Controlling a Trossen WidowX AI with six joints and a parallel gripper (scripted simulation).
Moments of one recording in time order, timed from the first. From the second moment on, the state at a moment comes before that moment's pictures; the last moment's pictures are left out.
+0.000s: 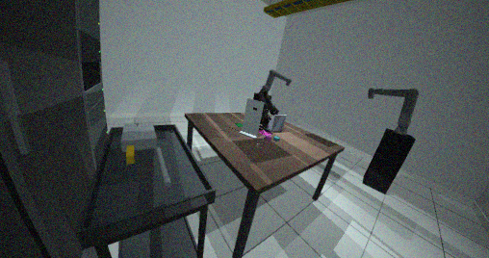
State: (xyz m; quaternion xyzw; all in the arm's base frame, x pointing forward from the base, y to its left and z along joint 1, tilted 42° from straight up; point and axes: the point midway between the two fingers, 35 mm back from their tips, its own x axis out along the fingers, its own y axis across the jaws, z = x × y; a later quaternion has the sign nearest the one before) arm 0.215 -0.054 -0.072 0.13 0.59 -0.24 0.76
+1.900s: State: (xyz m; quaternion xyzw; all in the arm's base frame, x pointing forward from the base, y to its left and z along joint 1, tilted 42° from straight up) arm 0.227 0.002 -0.006 0.13 0.60 -0.24 0.75
